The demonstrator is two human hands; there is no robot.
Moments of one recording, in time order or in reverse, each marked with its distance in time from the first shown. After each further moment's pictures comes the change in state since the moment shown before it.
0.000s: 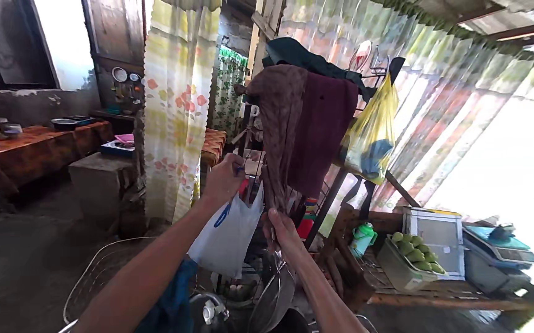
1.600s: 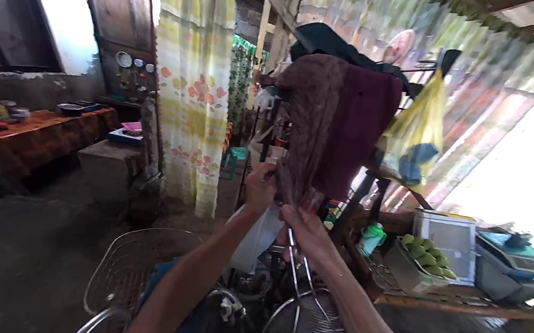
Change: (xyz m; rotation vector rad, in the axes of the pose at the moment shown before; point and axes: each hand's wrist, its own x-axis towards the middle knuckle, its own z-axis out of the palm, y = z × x) left_hand -0.004 -0.024 0.069 -0.576 0.315 0.210; right_hand -0.010 -0.073 0.055 -0.206 0.124 0.201
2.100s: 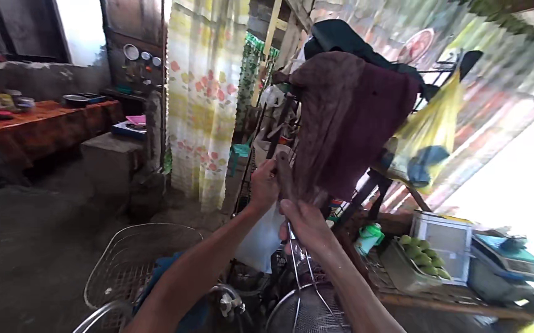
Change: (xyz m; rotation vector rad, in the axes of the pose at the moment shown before) left_hand 0.002 0.002 -0.006 0.112 -0.041 -0.018; right_hand 0.006 -0.018 0.008 -0.147 -0.022 0.038
